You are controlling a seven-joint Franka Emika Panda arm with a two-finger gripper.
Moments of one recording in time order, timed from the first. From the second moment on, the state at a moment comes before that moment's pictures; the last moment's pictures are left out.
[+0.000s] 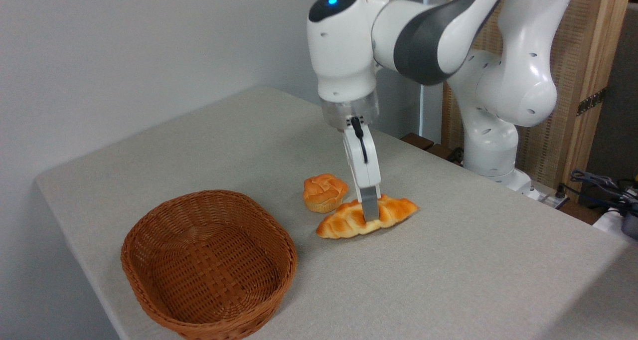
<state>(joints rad) -0.26 -0.45 0.24 -2.49 0.09 1.96 1.27</state>
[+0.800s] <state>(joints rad) -0.40 -0.35 0.32 -2.19 -0.07 1.91 0.99</state>
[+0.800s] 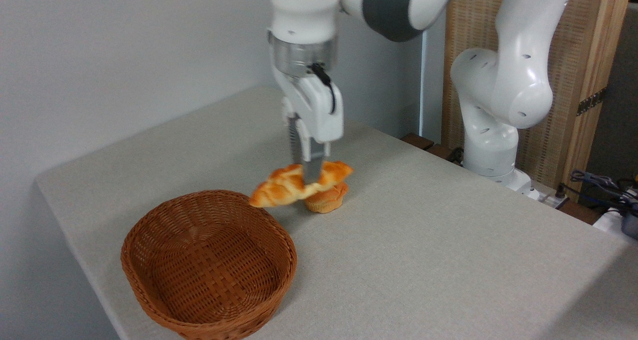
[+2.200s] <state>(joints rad) -0.49 0.11 0.32 -1.88 -0.20 2.19 0.80</state>
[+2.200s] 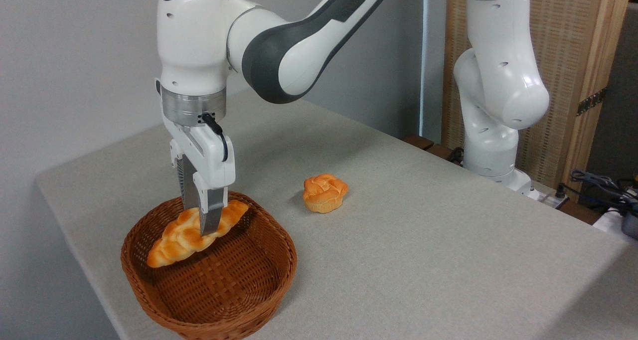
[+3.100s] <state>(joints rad) -0.43 0.10 0.33 -1.67 -0.20 1.89 0.76</state>
